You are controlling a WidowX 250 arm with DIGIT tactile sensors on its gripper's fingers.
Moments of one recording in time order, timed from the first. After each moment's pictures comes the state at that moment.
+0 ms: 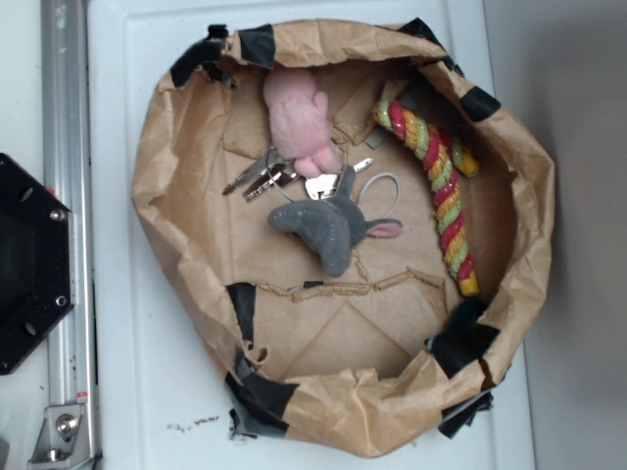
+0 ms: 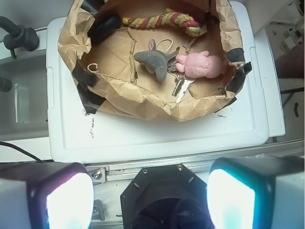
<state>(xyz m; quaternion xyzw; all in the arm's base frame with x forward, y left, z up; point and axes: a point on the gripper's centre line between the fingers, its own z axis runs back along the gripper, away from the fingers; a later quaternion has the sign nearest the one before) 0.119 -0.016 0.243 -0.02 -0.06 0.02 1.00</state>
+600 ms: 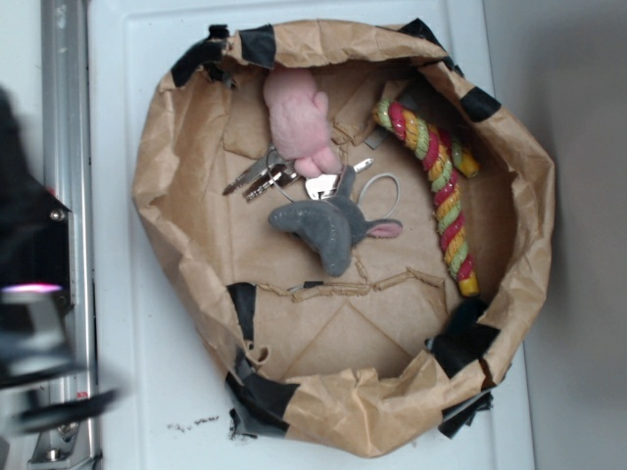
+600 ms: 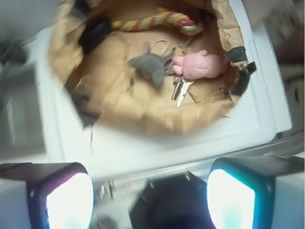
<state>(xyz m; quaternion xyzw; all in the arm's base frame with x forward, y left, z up) 0.170 -0.011 0.204 -0.01 0.00 0.14 0.99</state>
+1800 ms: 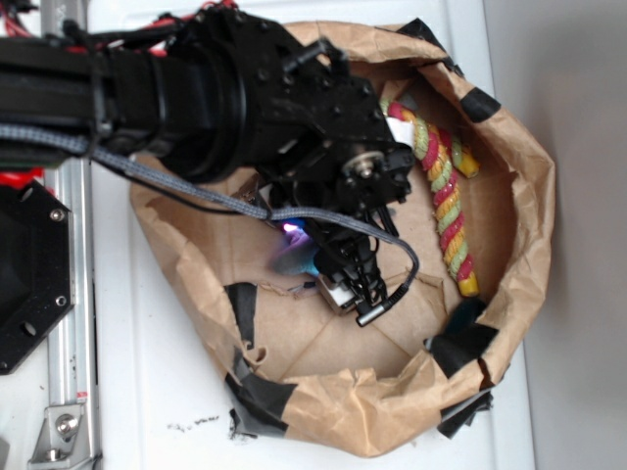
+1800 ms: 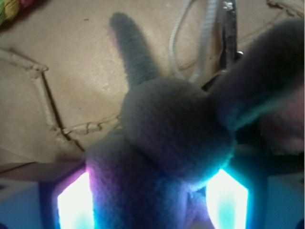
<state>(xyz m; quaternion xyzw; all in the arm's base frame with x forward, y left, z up) 0.254 -0.006 0.026 -0.09 0.05 0.24 0.96</state>
